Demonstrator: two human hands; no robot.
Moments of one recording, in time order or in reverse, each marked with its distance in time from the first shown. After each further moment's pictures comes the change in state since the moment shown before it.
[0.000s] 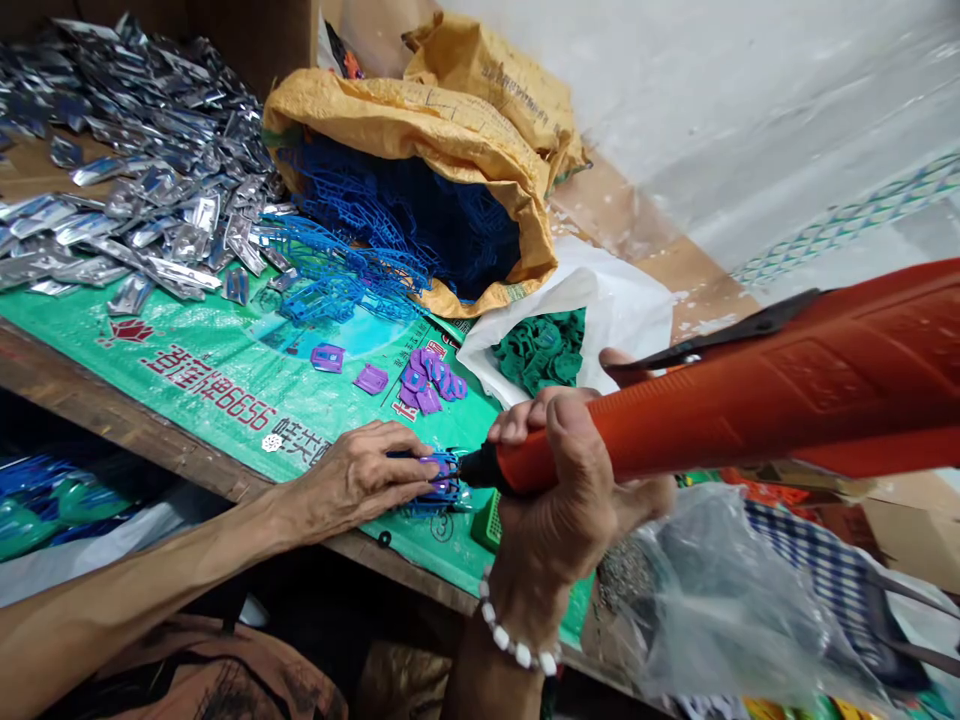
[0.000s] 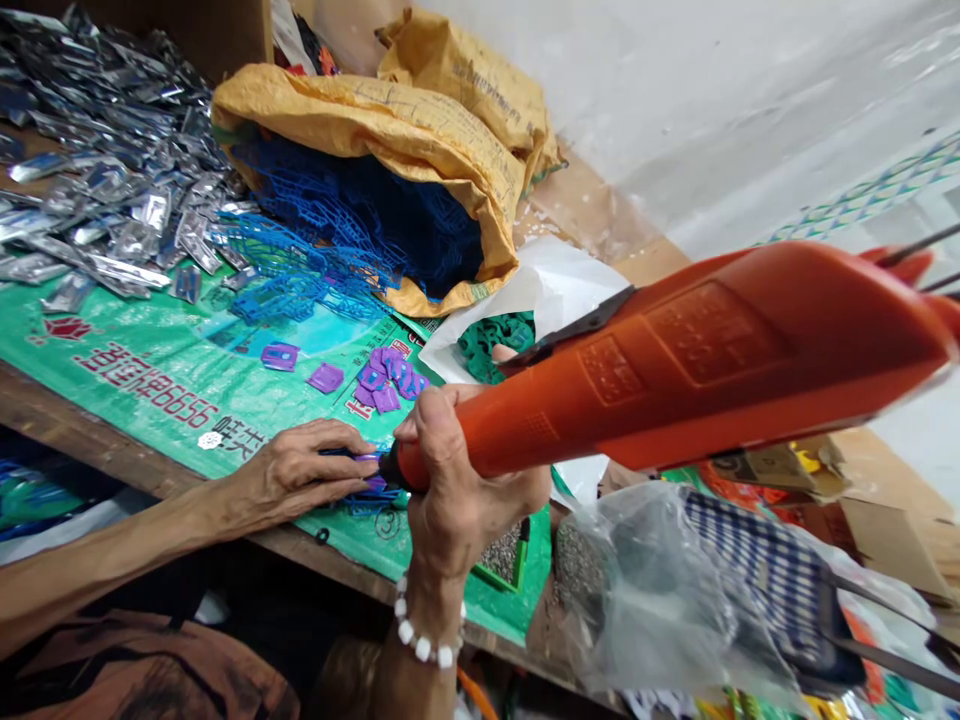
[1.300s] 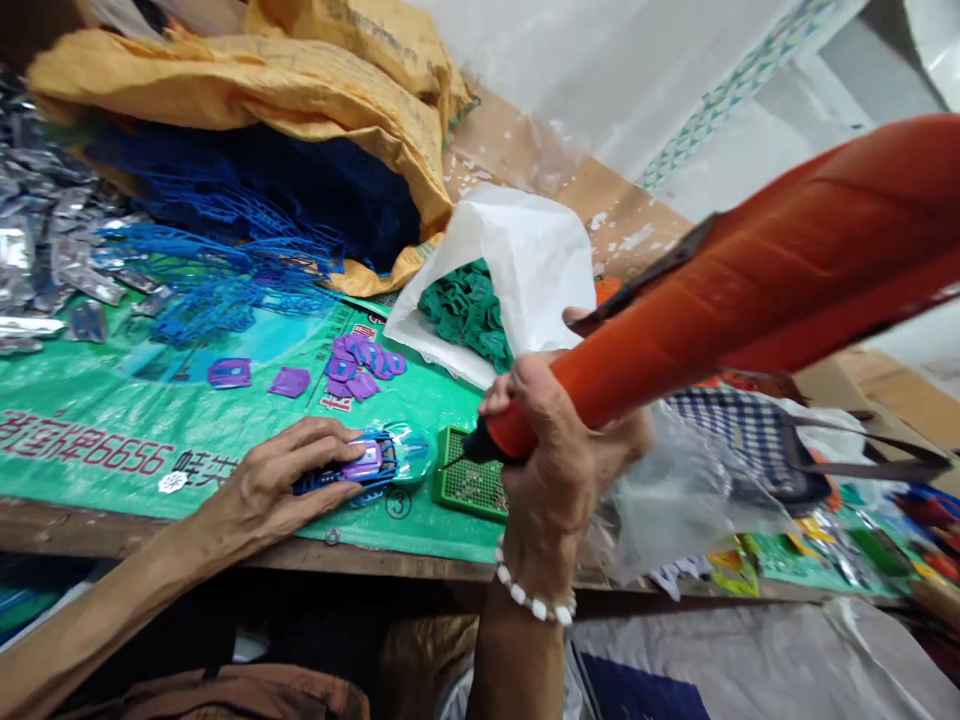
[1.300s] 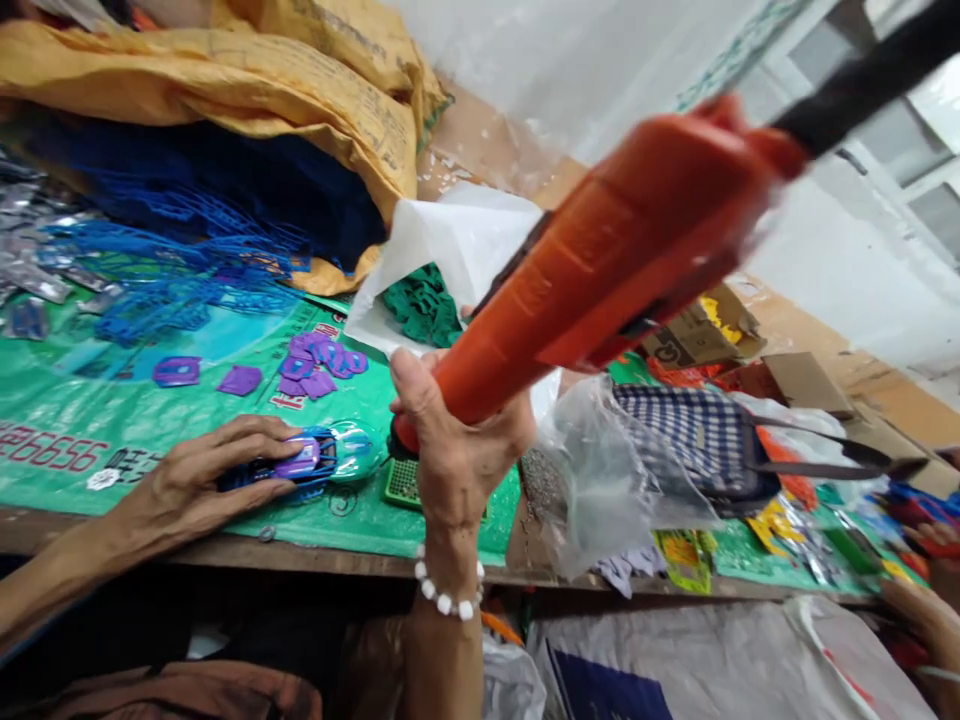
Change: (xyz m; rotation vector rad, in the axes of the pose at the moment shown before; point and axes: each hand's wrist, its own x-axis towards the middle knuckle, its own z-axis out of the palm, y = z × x) left_hand -0.003 0.000 -0.022 -0.002 -0.112 -0.105; right_hand 0.013 -0.012 -0.062 -0.267 0.171 0.057
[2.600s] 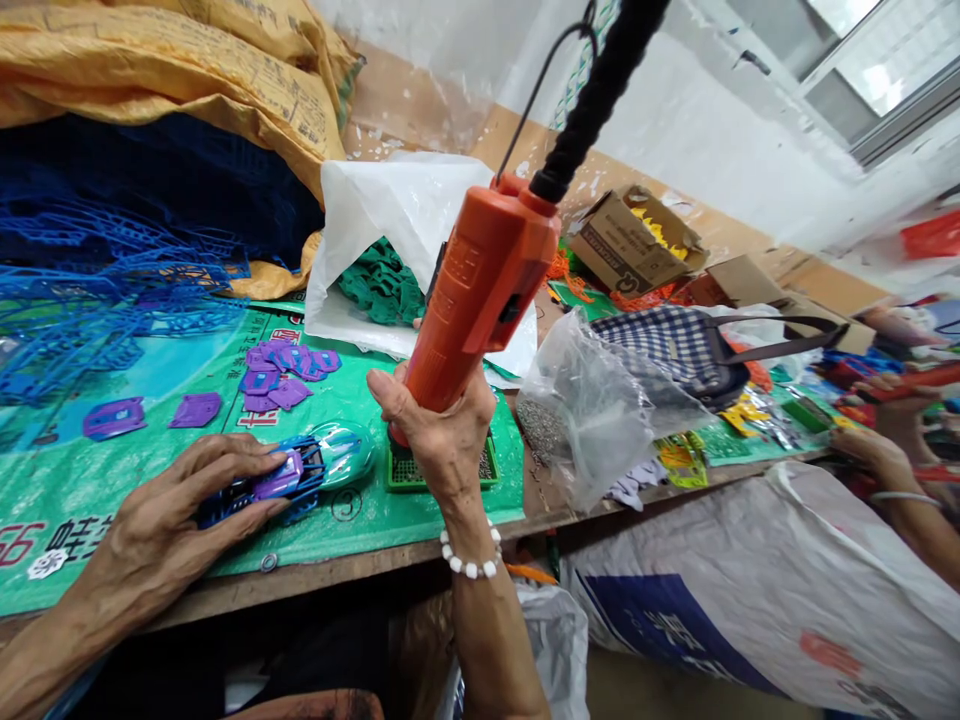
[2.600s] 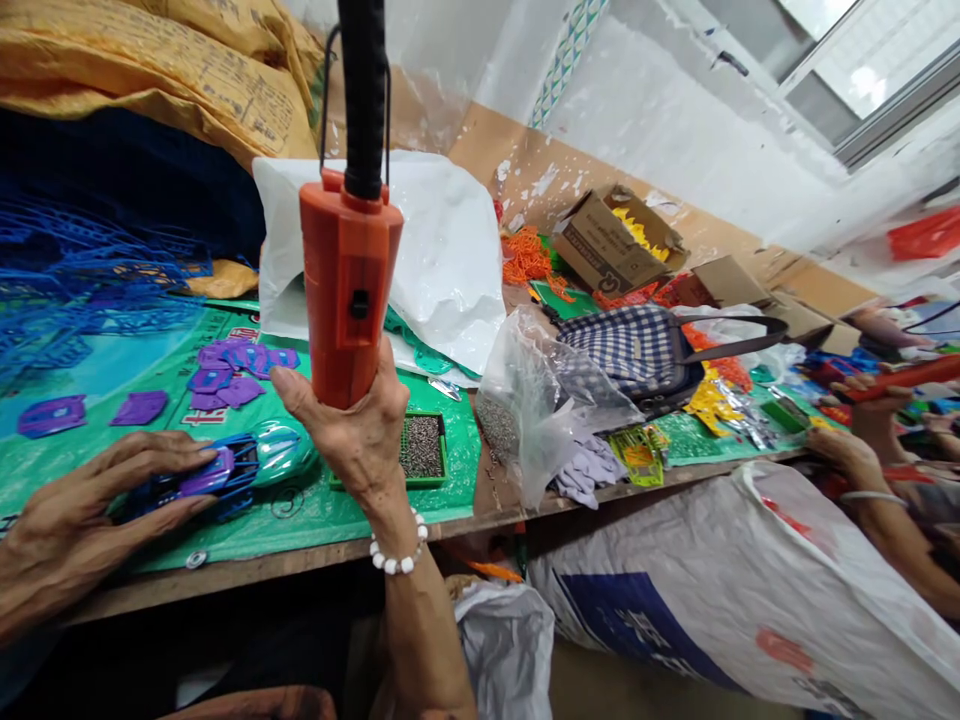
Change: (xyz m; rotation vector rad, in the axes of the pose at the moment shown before) left_hand 0.001 -0.003 -0.015 0.161 -0.032 -0.033; right_hand -0.015 0.050 -0.015 -0.147 -0.098 0.107
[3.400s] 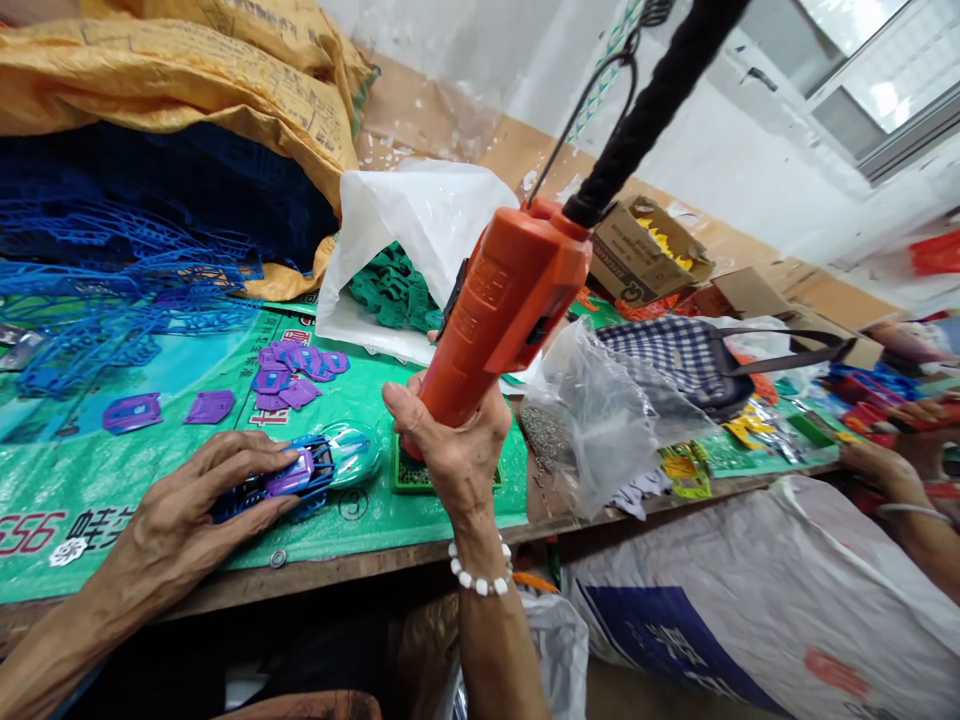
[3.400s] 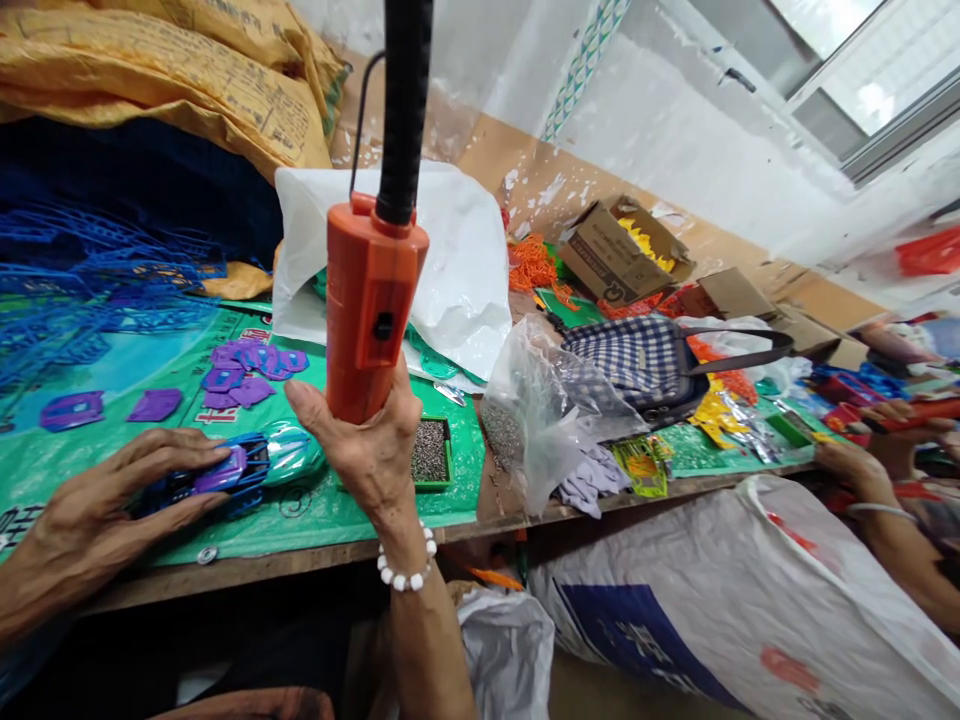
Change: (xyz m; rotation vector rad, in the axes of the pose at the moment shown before) left_hand 0.002 0.001 0.001 -0.029 0.017 0.019; right_hand -0.008 -0.009 -0.006 0.063 -0.024 0.031
